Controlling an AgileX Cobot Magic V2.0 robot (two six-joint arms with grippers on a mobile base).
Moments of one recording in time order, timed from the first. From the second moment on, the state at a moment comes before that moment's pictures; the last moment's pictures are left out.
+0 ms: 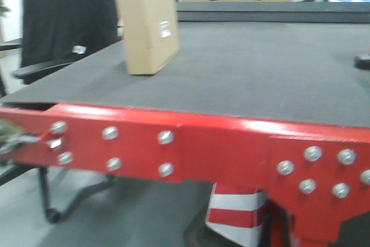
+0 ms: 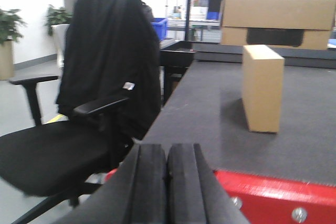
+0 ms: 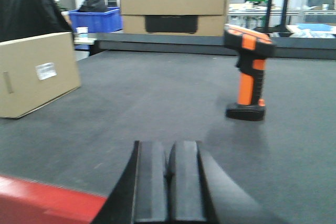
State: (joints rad) left arm 0.01 0.00 0.00 0.06 0.00 -0.05; right arm -0.04 0.00 0.00 0.06 0.04 0.01
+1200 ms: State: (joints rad) left arm 0.00 0.00 0.00 0.06 0.00 -0.05; right arm -0.04 0.00 0.00 0.06 0.04 0.01
